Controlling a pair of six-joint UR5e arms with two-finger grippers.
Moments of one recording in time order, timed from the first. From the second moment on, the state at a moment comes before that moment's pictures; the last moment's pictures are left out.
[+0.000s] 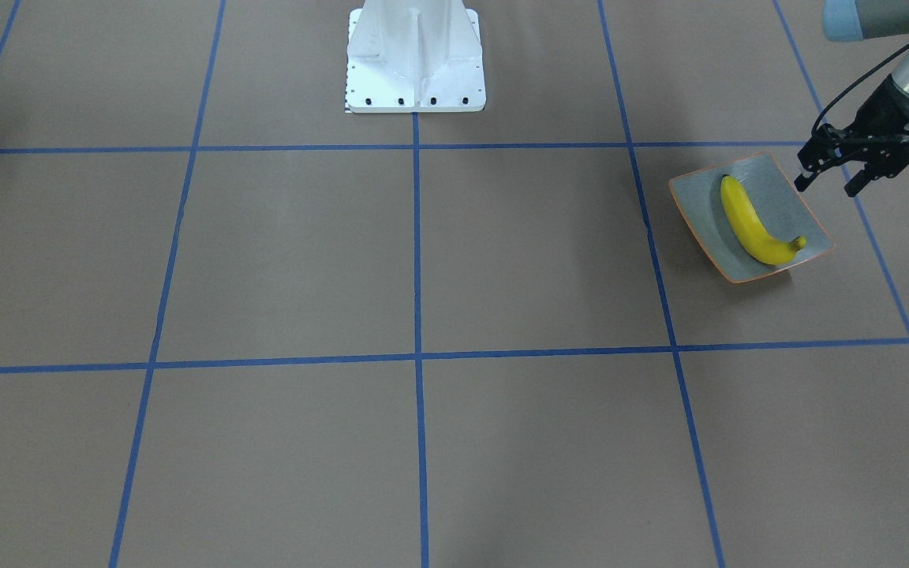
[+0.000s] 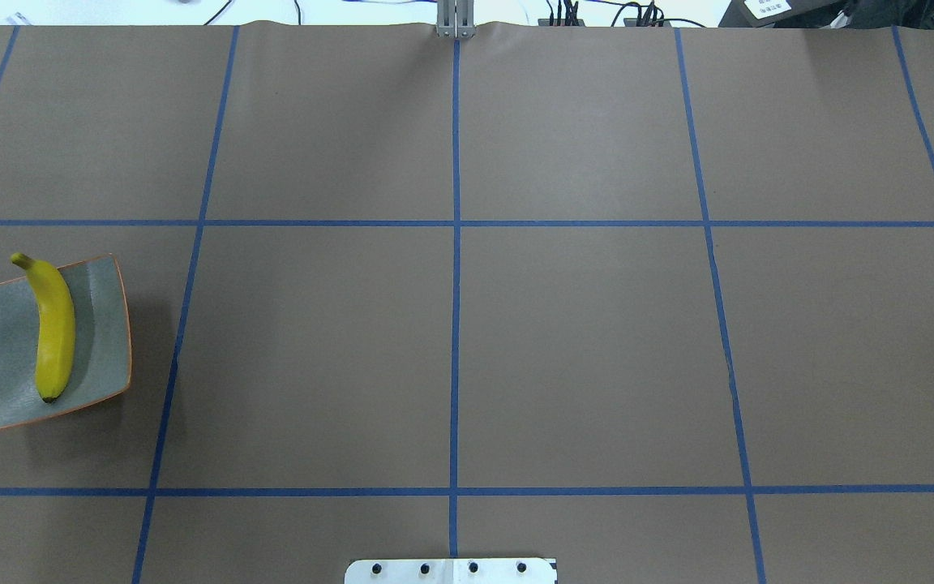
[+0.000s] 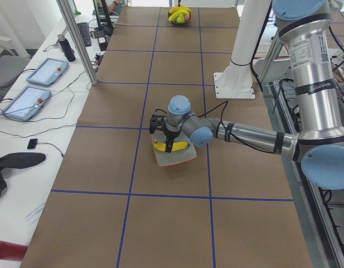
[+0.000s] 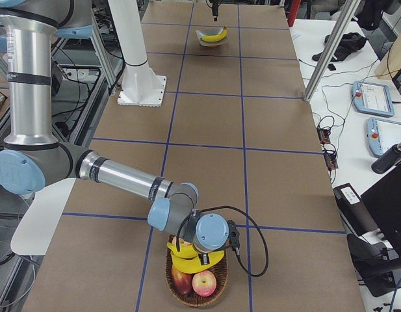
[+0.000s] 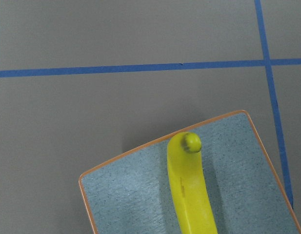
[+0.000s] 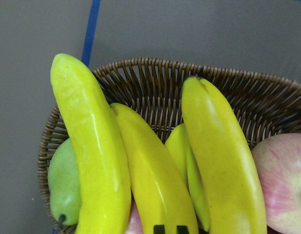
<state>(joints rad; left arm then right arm) -1.07 -1.32 -1.95 -2.15 -2.20 -0.74 1.69 -1.63 1.40 -1.62 2.43 -0.53</state>
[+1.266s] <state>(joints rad) -1.07 -1.32 -1.94 -2.15 -2.20 -0.74 1.44 -1.58 1.45 -1.61 2.28 -0.61</state>
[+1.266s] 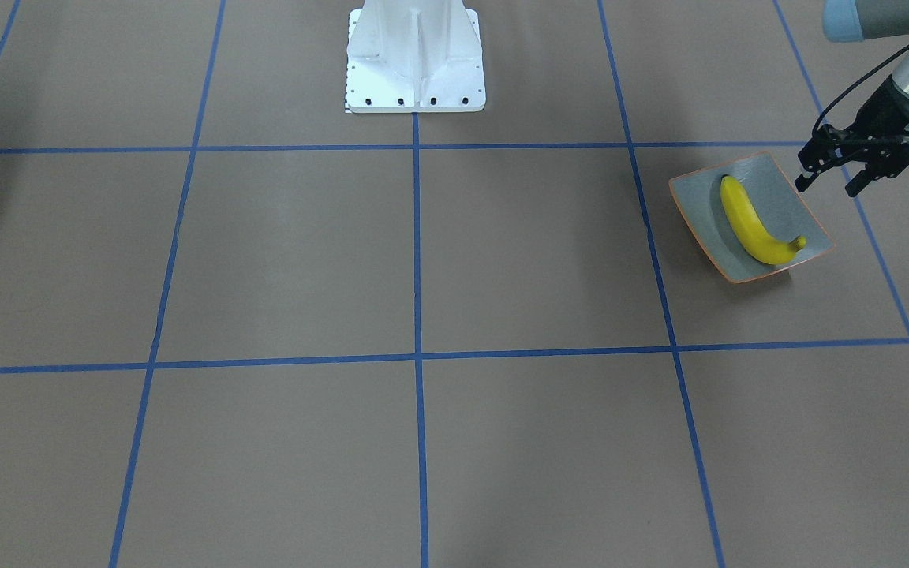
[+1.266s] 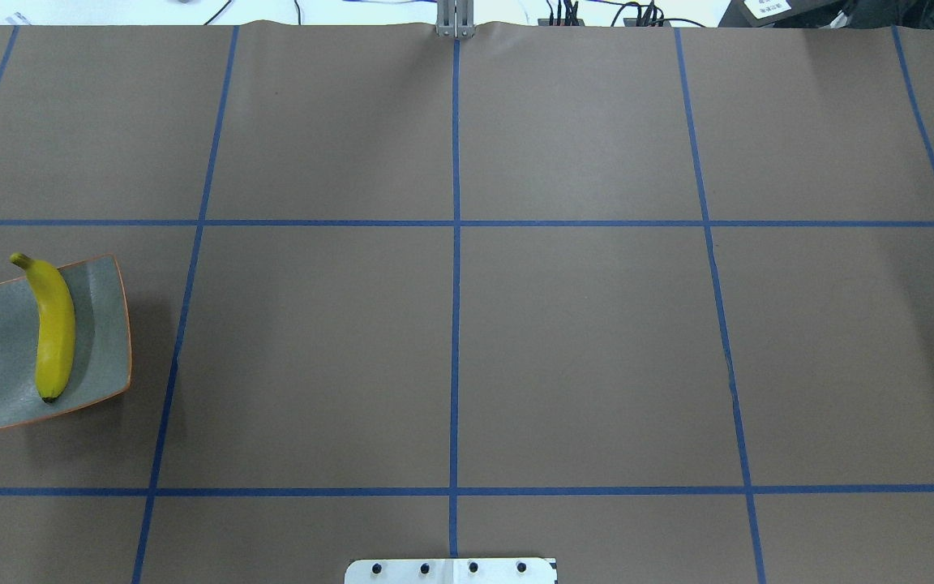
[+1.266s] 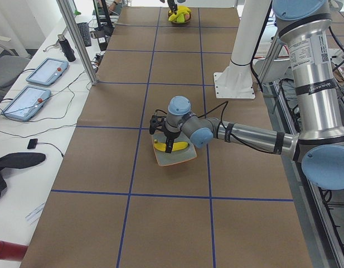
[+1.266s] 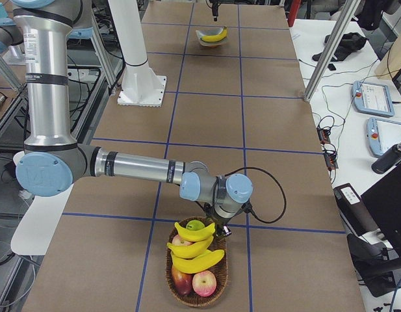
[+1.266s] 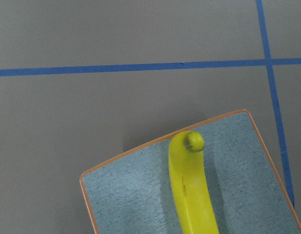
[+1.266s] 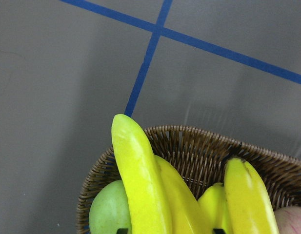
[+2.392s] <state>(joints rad) -1.07 -1.32 -1.94 -2.16 -2.20 -0.74 1.40 -1.57 1.42 -1.61 2.27 -0.62</state>
